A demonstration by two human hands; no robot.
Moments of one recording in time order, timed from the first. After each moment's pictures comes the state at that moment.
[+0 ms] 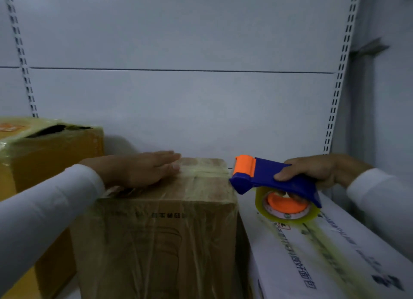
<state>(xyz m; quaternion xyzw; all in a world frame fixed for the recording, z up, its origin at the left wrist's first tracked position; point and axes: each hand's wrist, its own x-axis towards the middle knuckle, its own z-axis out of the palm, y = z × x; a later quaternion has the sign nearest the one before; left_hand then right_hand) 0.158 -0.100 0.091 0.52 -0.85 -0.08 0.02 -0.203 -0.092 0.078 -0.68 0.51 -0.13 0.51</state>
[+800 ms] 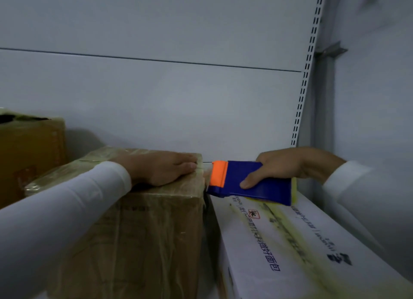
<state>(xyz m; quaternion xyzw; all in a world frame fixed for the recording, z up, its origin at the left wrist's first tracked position) 0.080 -0.112 0.072 0.42 -0.90 -0.07 0.06 -0.183 -0.065 0.088 -0.68 0.65 -0.06 0.32</state>
